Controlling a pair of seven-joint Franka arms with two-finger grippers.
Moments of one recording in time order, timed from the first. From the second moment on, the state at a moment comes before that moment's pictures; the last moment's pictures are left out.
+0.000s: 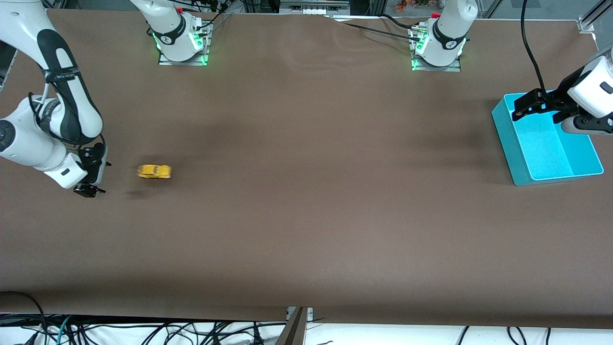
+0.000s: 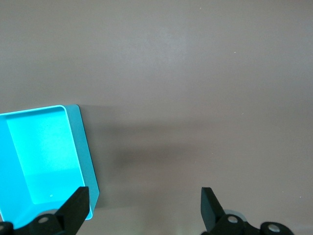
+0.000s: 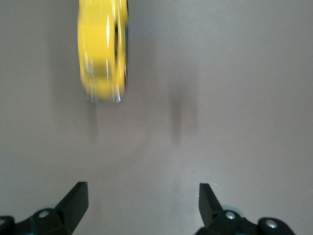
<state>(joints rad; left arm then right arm) -0.17 0.00 0.17 -1.65 -0.02 1.55 0.02 -0.26 0.43 0.03 -1.98 -0.02 2.39 -1.79</state>
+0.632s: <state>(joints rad) -0.17 0.00 0.17 -1.65 -0.02 1.54 0.02 -0.26 0.38 0.06 -1.90 -0.02 2.29 -1.62</state>
